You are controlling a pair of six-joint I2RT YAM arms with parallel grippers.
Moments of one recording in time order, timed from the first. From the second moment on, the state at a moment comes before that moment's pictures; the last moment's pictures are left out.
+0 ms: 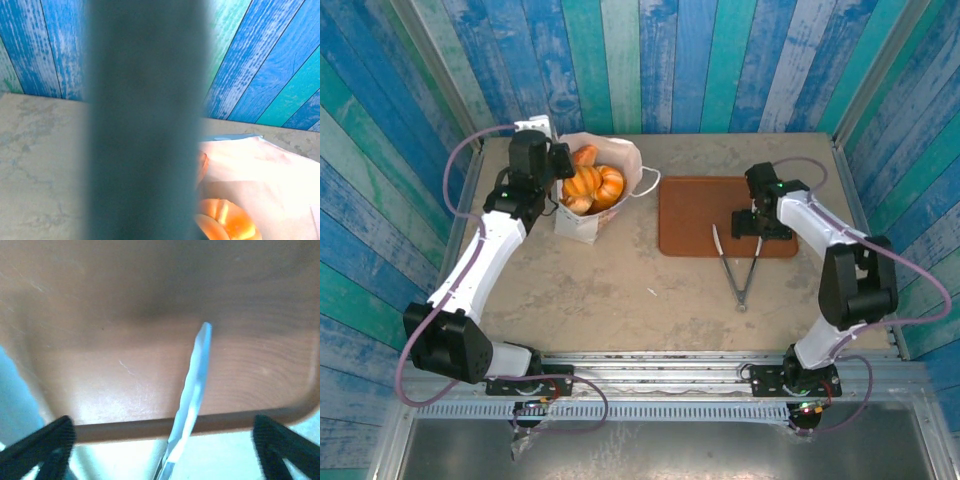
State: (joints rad) left arm -0.24 1.35 1.24 -0.24 -0.14 -0.26; right arm 0.23 1.65 1.21 -0.86 0.14 0.31
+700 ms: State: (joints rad) left arm -0.24 1.45 1.28 -0.08 -0.07 -0.06; right arm 0.22 0.89 0.72 -0.83 0.12 0.47
